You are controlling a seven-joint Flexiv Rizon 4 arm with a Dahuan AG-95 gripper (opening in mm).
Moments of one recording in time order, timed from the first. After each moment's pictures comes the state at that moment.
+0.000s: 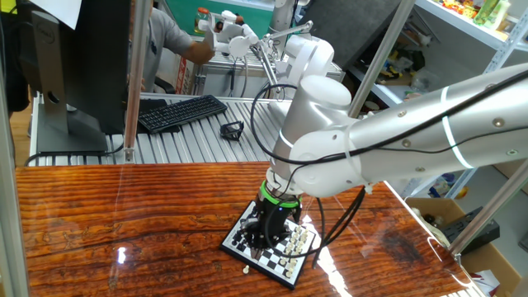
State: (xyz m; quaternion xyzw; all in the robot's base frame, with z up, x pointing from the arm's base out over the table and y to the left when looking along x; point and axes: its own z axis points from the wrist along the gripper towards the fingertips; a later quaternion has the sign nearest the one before) arm 0.445 0.095 0.080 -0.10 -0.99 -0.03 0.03
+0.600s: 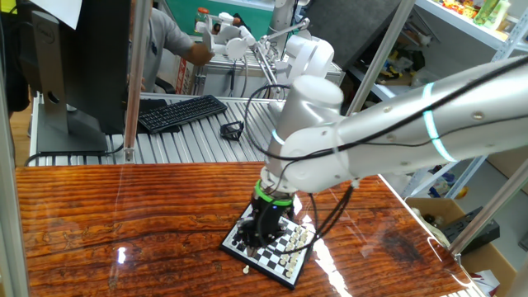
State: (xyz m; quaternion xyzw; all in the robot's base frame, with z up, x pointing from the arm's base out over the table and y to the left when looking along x) arm 0.465 0.101 0.061 -0.11 -0.99 -0.02 0.03
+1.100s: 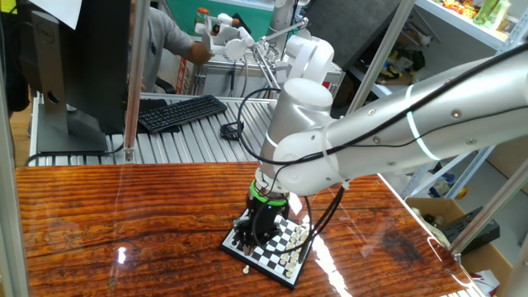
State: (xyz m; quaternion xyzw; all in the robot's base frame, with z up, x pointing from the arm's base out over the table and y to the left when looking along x) arm 0.474 0.097 0.054 -0.10 -0.99 -0.01 0.03
